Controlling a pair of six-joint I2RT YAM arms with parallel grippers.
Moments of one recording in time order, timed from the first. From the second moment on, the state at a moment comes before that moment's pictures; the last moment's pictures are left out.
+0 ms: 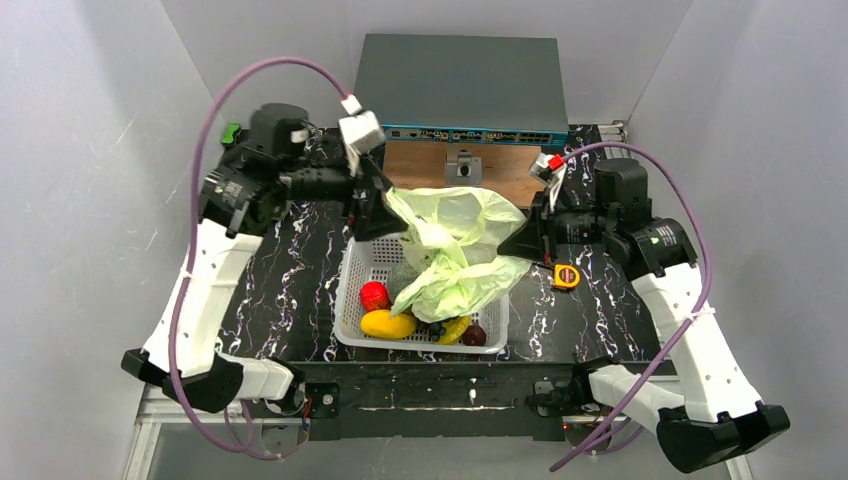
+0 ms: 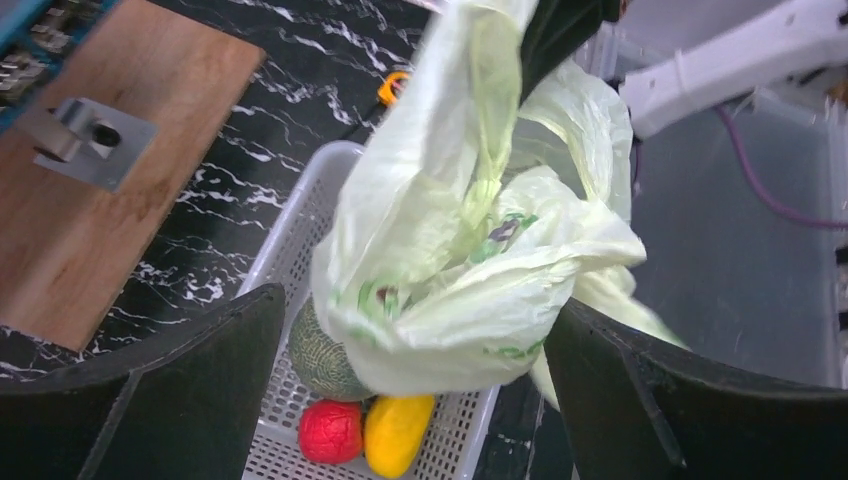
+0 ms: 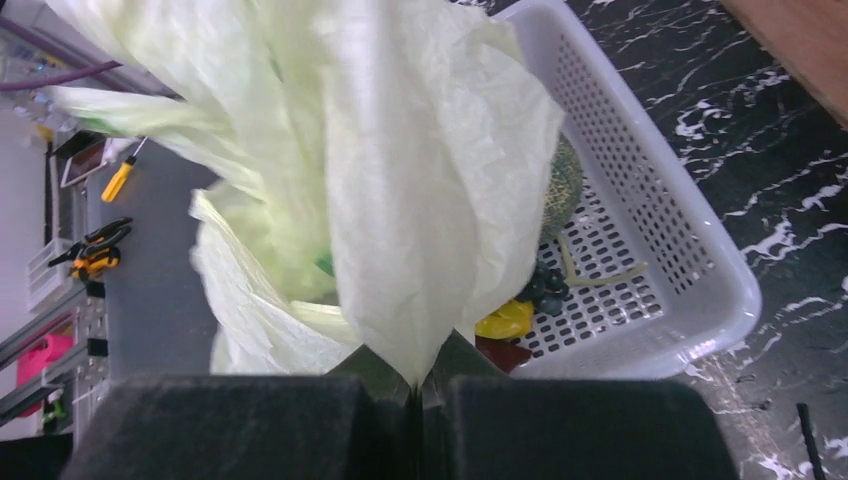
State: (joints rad) left arm -0.42 1.33 1.86 -1.07 0.85 0.21; right arm 0.30 1.01 1.27 -0.86 -0.96 -0.08
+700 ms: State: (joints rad) left arm -0.37 1.18 1.53 -0.96 0.96 0.20; right arm 0.26 1.04 1.33 -0.84 -0.92 -0.07
